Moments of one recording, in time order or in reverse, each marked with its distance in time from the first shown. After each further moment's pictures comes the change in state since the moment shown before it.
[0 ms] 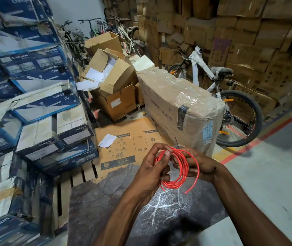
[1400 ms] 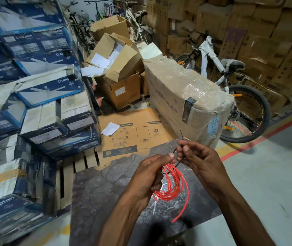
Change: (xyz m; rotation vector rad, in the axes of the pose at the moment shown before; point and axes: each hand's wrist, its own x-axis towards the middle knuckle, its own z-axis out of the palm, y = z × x) left_hand -0.024 -0.002 -0.015 0.017 0.255 -0.262; right_hand -0.016 0.000 0.083 -0.004 0.693 -0.283
